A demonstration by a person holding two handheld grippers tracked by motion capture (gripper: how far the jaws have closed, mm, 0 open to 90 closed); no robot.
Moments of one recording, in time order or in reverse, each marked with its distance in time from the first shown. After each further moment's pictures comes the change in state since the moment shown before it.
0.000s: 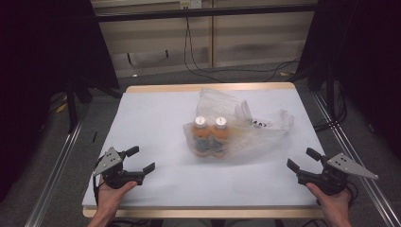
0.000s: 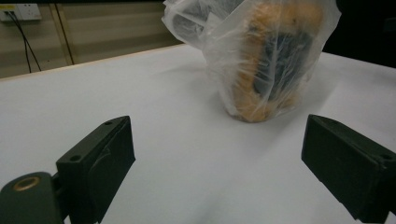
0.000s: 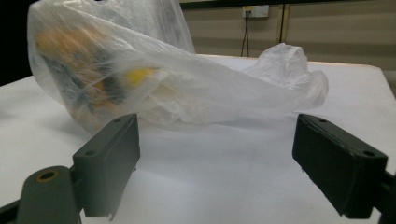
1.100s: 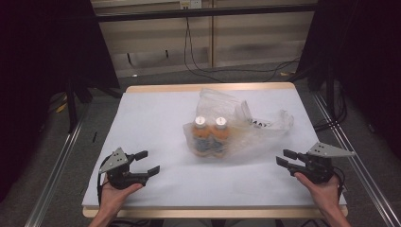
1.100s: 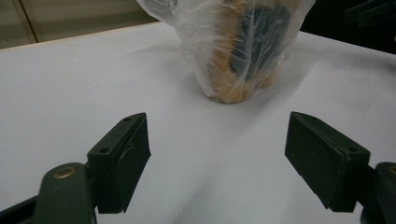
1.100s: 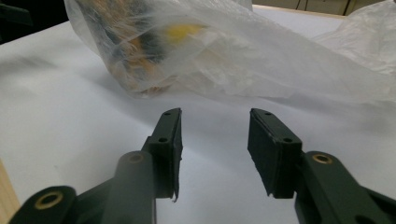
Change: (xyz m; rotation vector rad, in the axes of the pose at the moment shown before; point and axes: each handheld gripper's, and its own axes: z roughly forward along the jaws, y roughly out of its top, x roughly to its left) left arm -0.004 0.000 0.008 0.070 -0.100 0.009; right arm 0.003 0.017 0.033 0.234 0.199 -0.063
